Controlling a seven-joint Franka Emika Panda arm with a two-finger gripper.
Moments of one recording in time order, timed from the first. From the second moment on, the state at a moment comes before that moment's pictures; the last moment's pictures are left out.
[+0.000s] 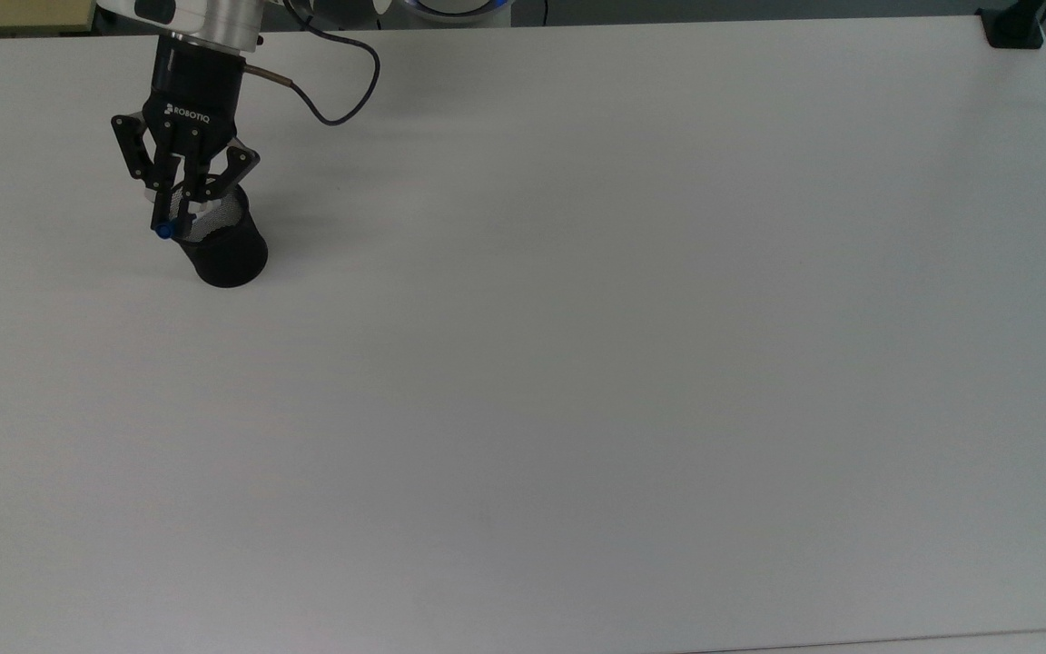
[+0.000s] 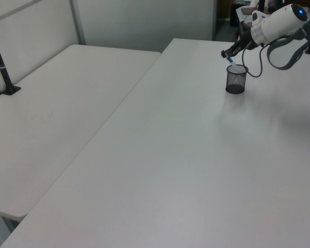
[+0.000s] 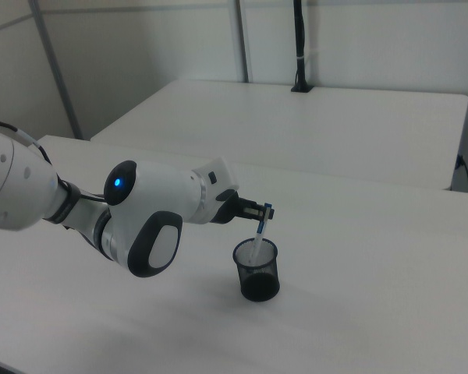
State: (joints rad) arm -0.20 0.09 -0.14 -2.39 -0.11 3.39 -0.09
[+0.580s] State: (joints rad) arm -0.20 0.09 -0.14 -2.38 -0.11 3.39 -0.09
